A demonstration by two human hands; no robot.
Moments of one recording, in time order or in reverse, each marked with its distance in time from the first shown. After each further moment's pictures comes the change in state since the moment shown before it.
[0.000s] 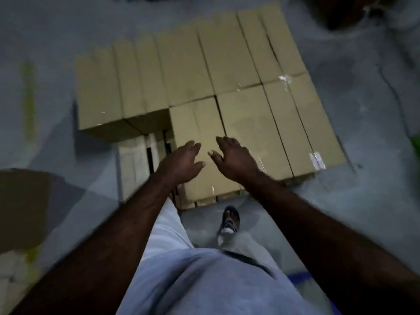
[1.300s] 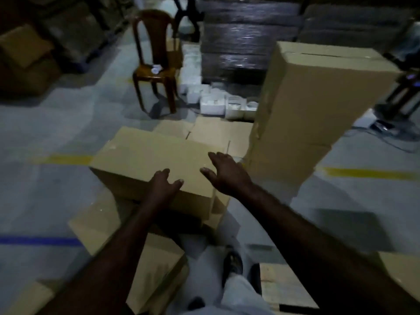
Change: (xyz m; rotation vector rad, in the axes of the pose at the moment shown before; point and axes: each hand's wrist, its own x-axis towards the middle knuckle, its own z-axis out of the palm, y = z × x) left_hand -0.677 -0.294 0.182 -1.103 1.254 -1.791; right_hand -0.297 -0.671 0.337 -0.466 -0.736 -1.705
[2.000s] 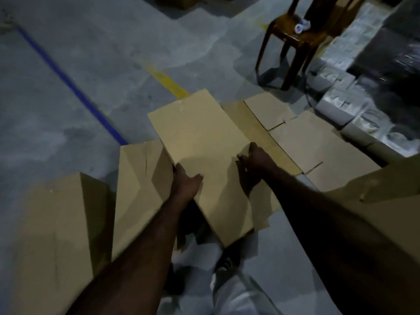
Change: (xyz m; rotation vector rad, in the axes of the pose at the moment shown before) left_hand 0.136 -0.049 0.067 -0.595 0.444 -0.785; right_hand 0.325 0.026 0.121 -0.015 -0.540 -0.172
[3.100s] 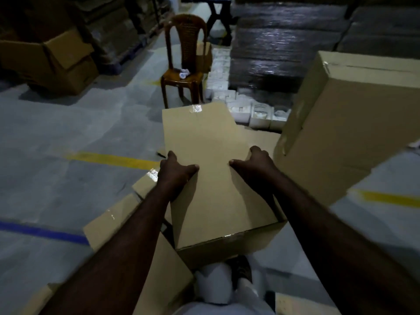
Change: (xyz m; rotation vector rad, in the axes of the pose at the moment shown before) left_hand -0.065 0.097 -0.062 0.400 -0.260 0.624; right_hand -0.244 -0.018 -0.028 0.413 0.569 0.418
